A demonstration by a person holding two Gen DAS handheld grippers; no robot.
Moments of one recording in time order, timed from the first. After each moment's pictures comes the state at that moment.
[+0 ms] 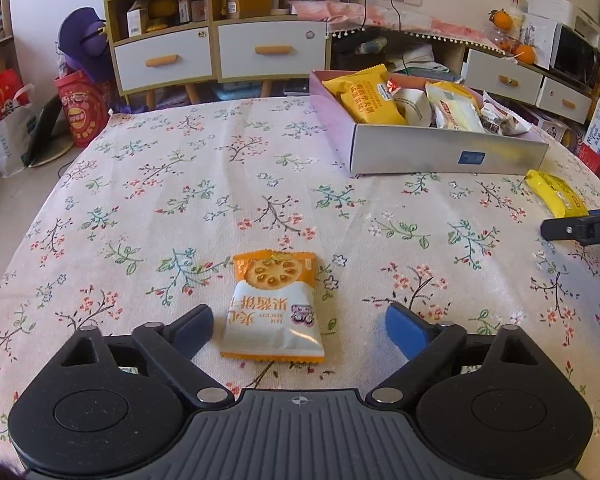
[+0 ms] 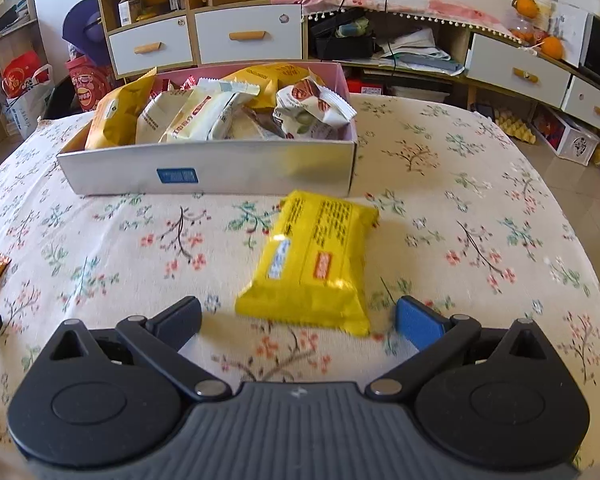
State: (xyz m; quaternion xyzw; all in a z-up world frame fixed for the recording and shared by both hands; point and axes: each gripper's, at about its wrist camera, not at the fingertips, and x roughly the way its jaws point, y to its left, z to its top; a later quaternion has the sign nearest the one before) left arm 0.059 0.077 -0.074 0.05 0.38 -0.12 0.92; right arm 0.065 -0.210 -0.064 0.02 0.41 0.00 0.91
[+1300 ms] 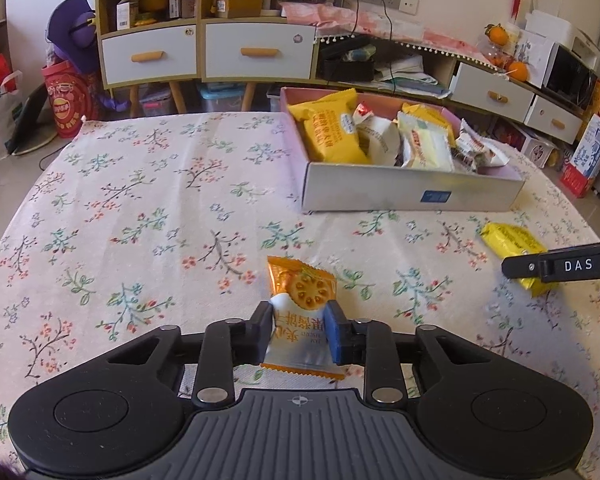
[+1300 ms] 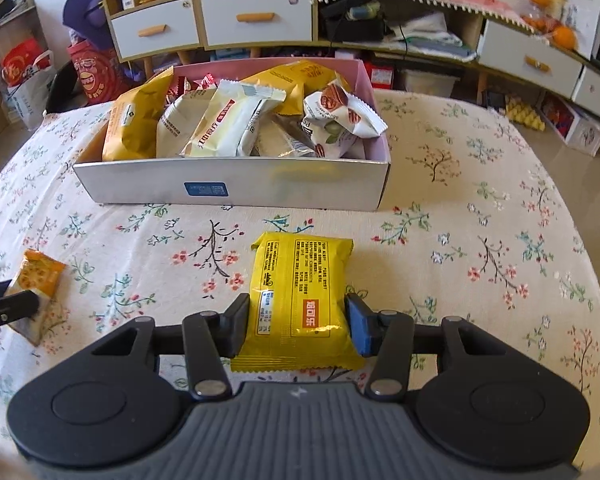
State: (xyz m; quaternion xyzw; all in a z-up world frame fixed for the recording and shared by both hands) left arm 0.076 0.047 -0.049 0.01 0.39 -0.14 0.91; right arm 0.079 -0.192 -0.039 0.04 0.46 0.01 0.89
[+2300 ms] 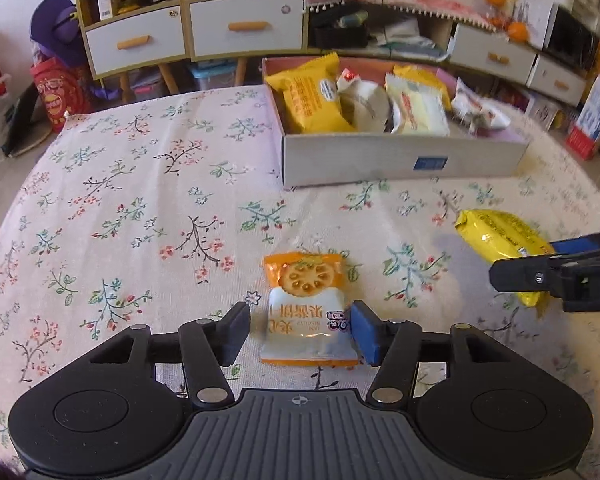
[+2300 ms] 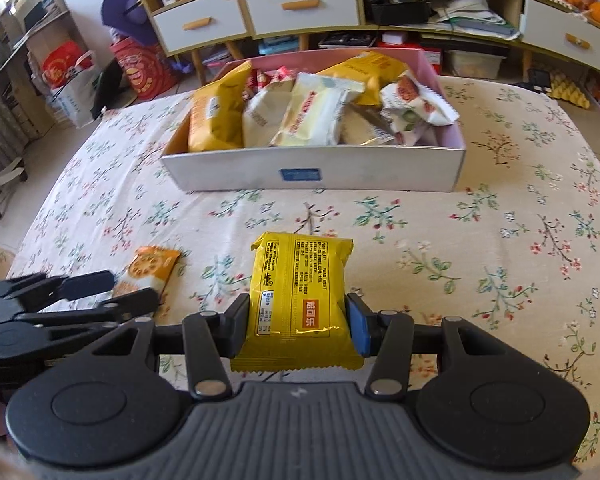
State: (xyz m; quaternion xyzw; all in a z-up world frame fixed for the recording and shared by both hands) left arm 0.085 0.019 -0.059 0.06 0.43 -0.13 0.89; right arm 0.063 -0.158 -0.023 0.06 0.48 0.08 0.87
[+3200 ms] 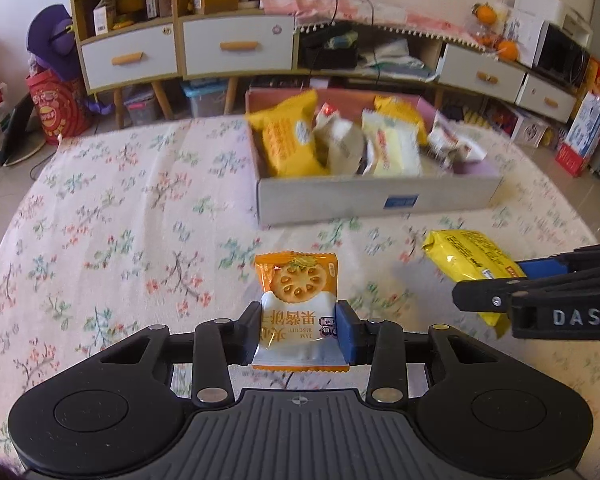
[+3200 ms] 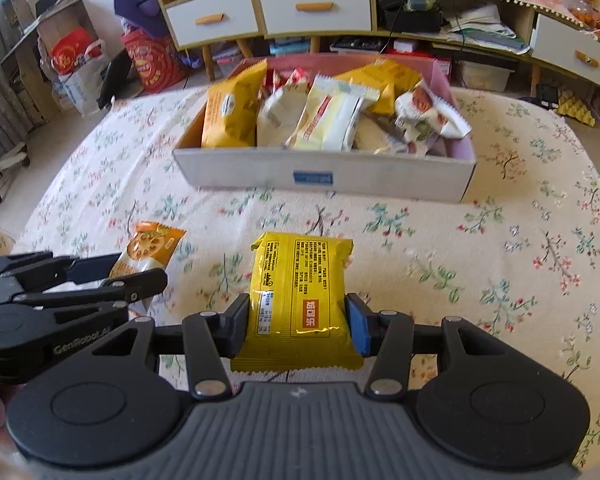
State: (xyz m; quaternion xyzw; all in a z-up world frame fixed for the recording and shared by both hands) left arm 0.083 0.009 -0.024 0.03 0.41 -0.15 0.90; right arm 0.065 -0.158 -0.012 0.06 0.46 0.08 0.88
